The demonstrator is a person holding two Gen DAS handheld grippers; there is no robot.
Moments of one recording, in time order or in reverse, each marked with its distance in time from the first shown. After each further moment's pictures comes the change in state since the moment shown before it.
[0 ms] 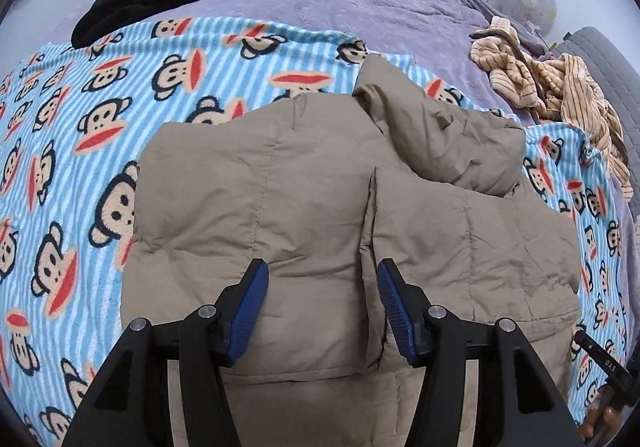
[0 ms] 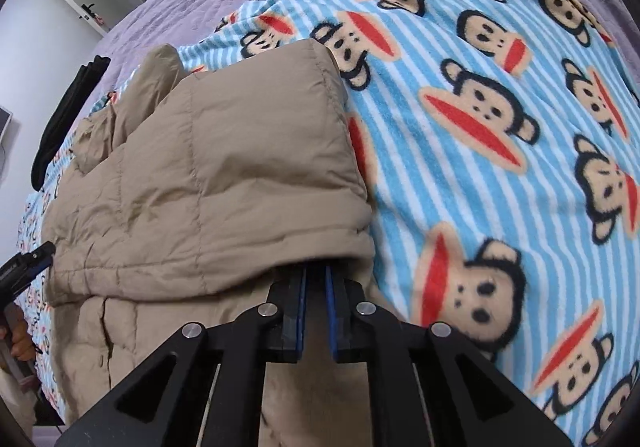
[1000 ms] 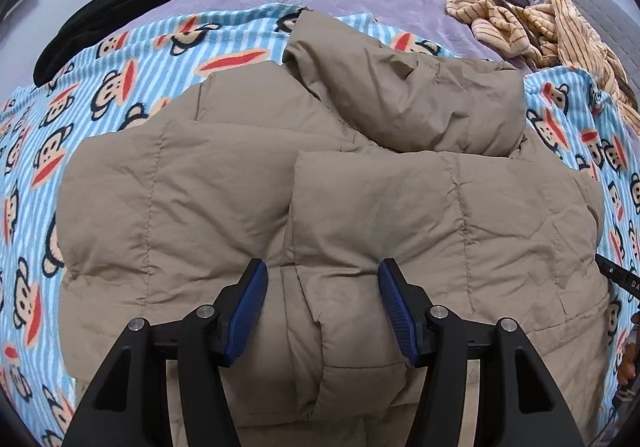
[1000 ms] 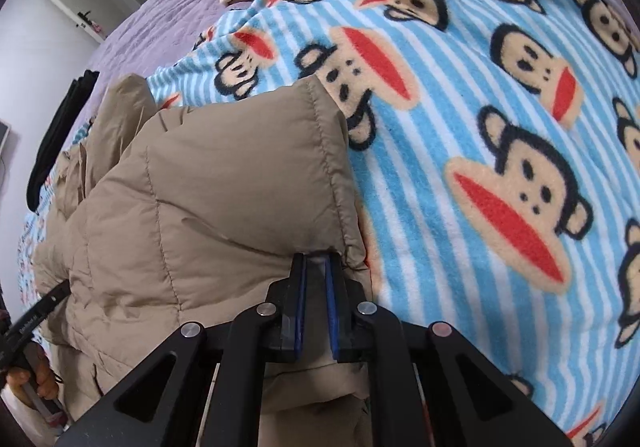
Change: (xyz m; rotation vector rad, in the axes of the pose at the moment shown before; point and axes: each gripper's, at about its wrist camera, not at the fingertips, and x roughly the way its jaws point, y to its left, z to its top) left arm 0.054 -0.061 -0.009 0.130 0.034 0.069; right arm 0.055 -0.001 0.061 -0.035 0.002 -0.018
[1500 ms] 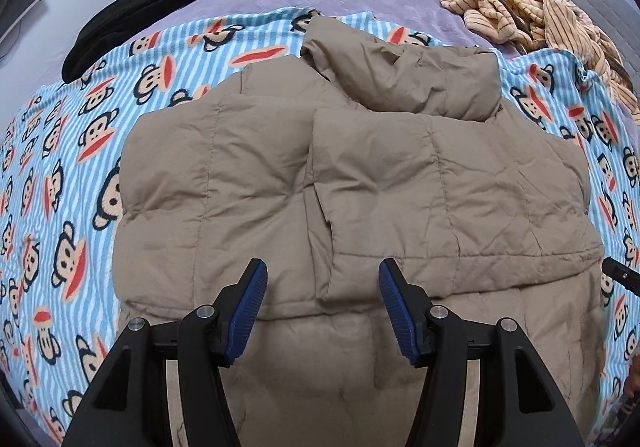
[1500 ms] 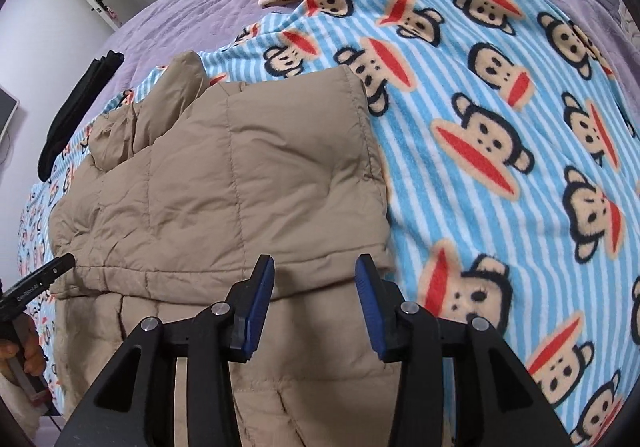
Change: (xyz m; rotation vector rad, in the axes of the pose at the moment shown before) left arm -0.061 0.000 -0.040 0.021 0.032 0.050; right arm -0.064 0.014 -0.049 0.014 0.013 0.028
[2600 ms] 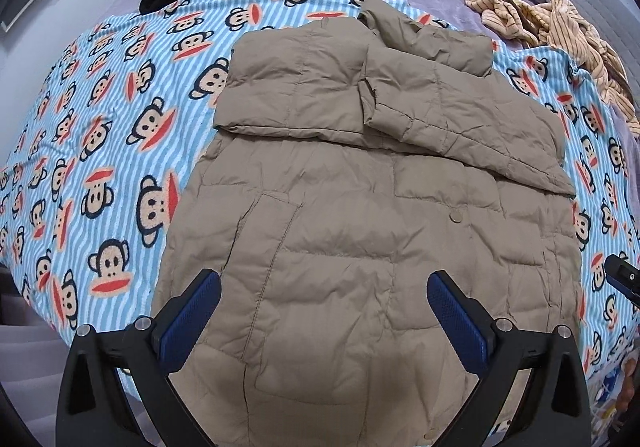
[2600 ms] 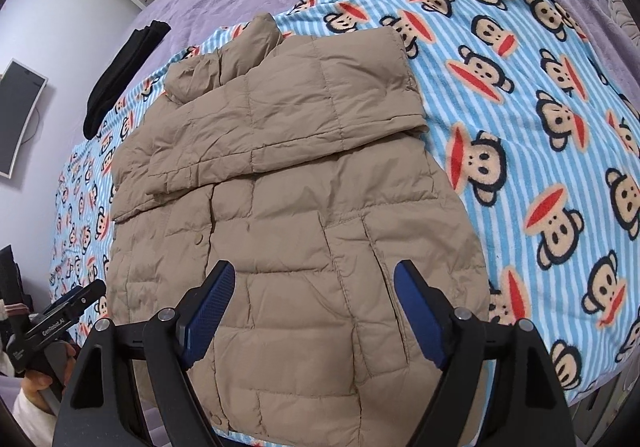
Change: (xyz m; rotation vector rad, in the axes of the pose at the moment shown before) left arm -0.110 0.028 -0.119 -0.142 0.082 0.041; right arm -0.091 0.047 -0.086 -0.028 0.097 0.075
